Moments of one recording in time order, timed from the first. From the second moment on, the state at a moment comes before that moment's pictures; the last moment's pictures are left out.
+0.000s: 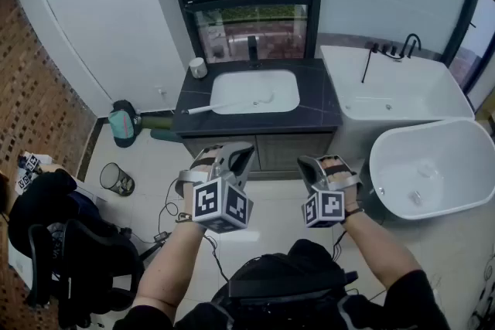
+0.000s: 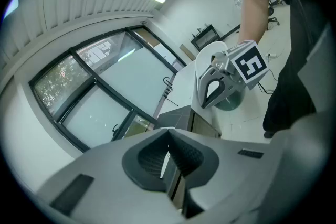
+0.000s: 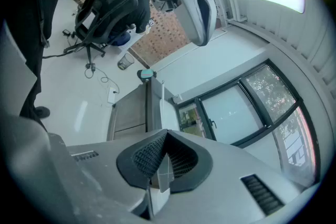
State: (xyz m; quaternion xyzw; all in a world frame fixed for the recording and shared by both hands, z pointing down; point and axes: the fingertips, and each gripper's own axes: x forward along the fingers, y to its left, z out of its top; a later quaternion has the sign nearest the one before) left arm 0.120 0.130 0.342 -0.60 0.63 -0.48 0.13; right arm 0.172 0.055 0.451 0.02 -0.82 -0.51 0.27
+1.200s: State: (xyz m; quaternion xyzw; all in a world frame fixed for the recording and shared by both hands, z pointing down) left arm -0.396 -0.049 0.390 -0.71 0.57 -0.42 0.05; right arm -0.251 -0.129 0.361 0.28 -0.94 -0.14 0.12
